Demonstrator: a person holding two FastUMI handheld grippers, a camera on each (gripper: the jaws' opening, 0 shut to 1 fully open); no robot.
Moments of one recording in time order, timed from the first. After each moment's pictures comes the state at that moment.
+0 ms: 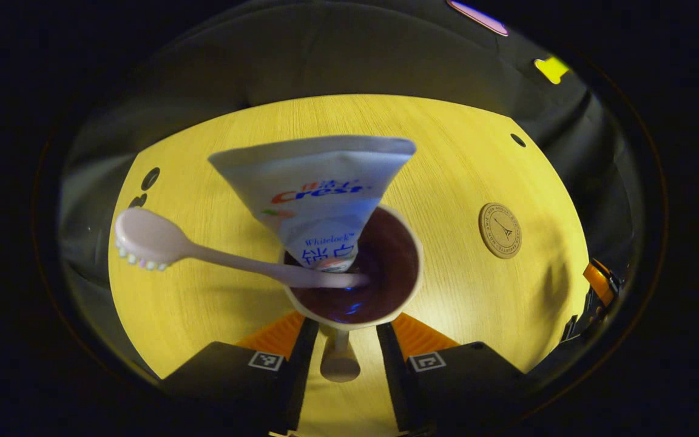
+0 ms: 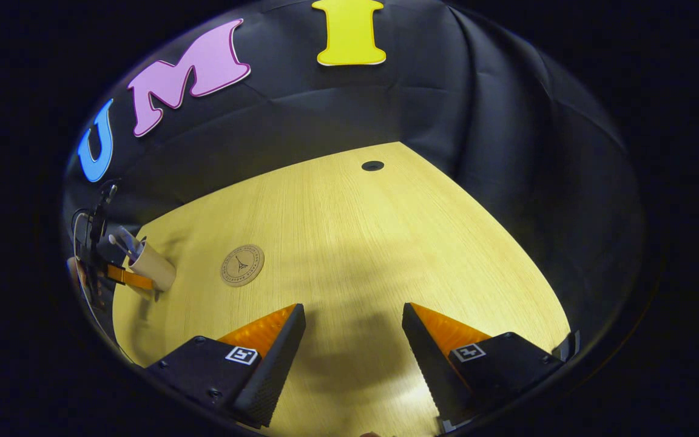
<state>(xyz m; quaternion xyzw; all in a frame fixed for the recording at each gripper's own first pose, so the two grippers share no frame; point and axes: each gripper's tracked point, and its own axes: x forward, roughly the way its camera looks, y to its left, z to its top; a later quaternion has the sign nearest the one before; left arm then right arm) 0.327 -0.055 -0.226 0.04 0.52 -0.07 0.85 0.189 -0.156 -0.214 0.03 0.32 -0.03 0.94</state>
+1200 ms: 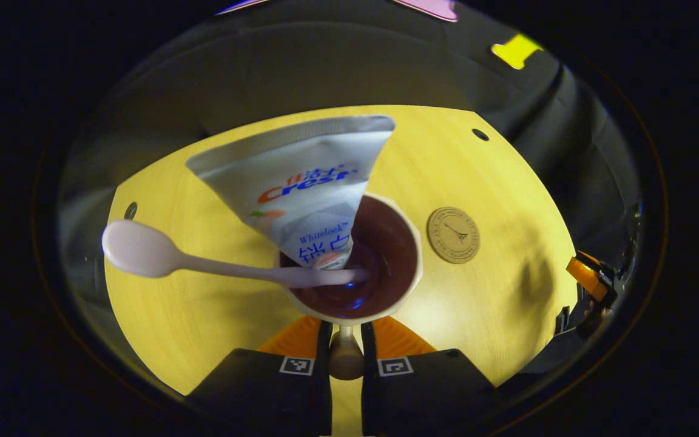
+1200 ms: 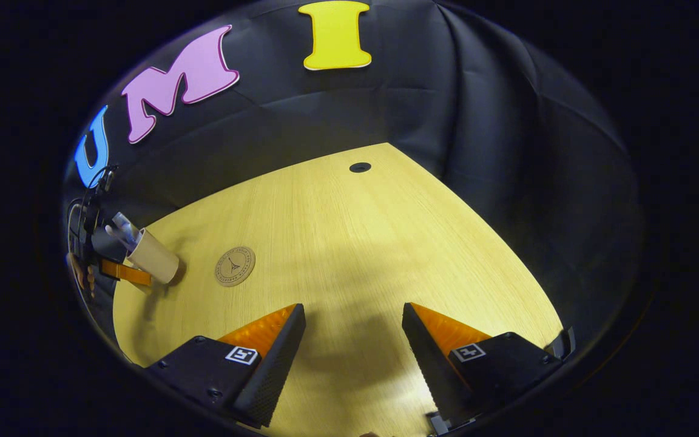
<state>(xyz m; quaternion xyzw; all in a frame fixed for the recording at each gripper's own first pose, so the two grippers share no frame) 0.332 -0.129 -0.198 0.10 0.49 -0.14 0.85 0.182 -0.185 -0.204 0.04 0.32 -0.05 0.95</state>
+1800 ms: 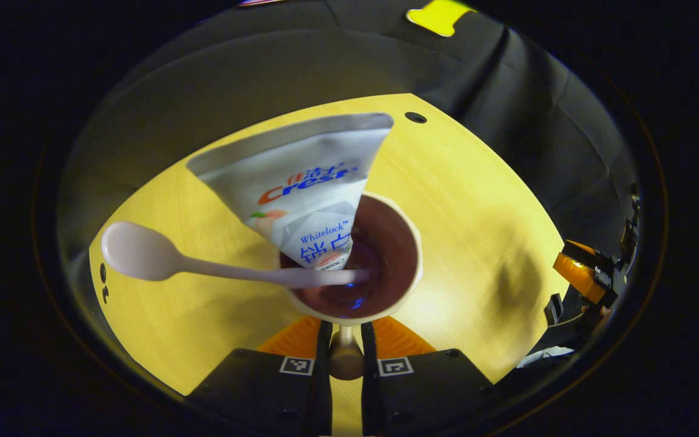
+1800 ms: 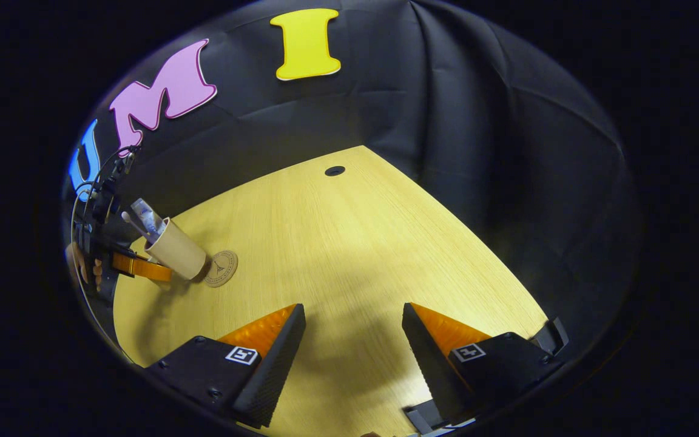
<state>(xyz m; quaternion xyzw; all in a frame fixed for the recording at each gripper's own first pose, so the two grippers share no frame) 0.340 -0.239 -0.212 0.16 0.49 -0.23 0.83 0.156 -0.224 -0.201 0.06 0.31 -0.08 0.95</state>
